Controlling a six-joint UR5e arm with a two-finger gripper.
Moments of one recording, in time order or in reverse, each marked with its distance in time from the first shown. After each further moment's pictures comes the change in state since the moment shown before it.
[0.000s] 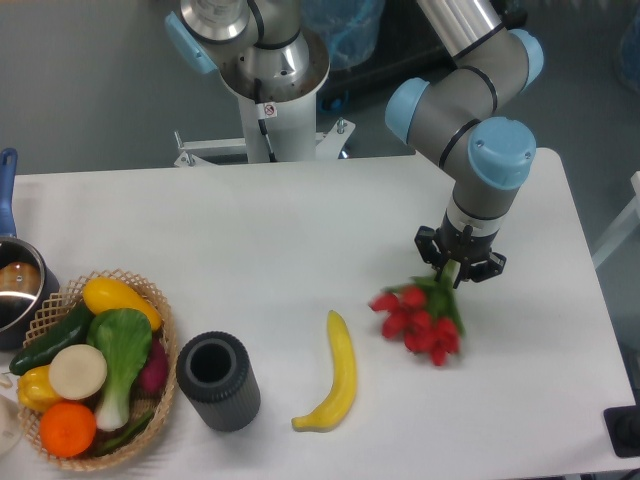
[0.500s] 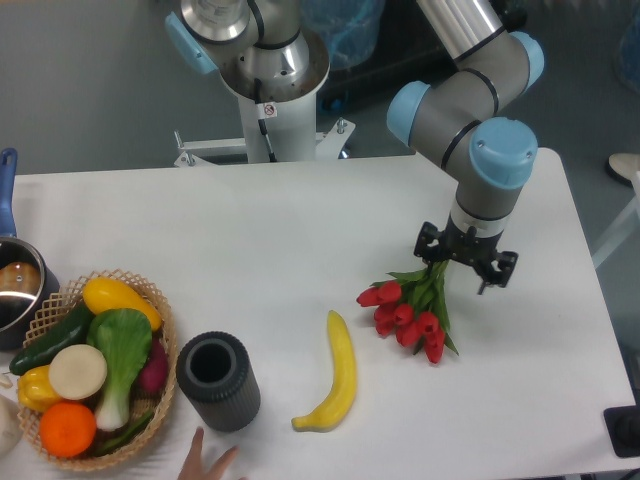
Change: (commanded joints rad) arm 0.050 0.014 0.002 0.106 0.006 0.008
